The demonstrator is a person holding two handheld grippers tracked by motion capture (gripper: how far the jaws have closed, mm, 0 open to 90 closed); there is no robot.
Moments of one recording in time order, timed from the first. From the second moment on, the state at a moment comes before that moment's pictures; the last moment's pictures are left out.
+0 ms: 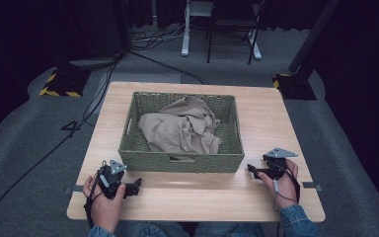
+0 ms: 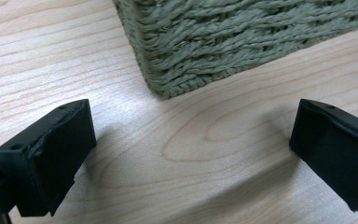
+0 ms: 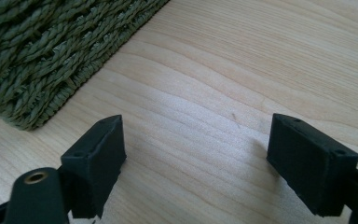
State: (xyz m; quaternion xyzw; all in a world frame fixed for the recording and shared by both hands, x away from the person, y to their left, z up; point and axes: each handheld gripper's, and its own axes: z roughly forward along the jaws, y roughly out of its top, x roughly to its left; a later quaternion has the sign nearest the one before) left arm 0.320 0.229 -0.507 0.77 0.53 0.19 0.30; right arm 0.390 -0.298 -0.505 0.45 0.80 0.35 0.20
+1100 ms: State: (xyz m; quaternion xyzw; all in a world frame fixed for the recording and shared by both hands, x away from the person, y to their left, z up) left arm 0.321 0.232 -0.507 0.78 0.52 0.19 0.30; right arm 0.402 -0.302 -0.488 0.47 0.78 0.38 0.16
